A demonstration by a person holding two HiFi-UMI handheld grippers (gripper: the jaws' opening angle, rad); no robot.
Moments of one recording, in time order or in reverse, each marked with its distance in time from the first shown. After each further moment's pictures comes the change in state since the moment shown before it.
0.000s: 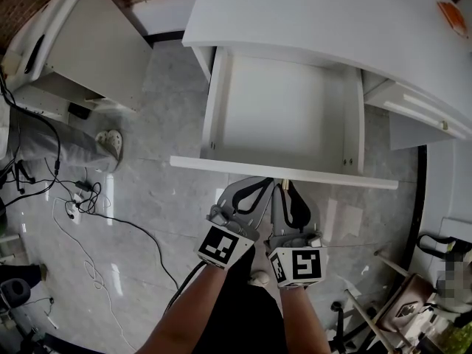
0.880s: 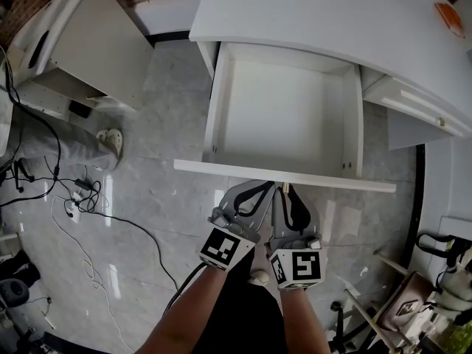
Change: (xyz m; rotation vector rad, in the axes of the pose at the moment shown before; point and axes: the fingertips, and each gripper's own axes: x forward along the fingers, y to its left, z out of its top) left arm -0.015 -0.013 -0.009 0.028 -0.022 -0.006; right arm -0.020 0.008 -0.009 -0.003 0.012 -0.005
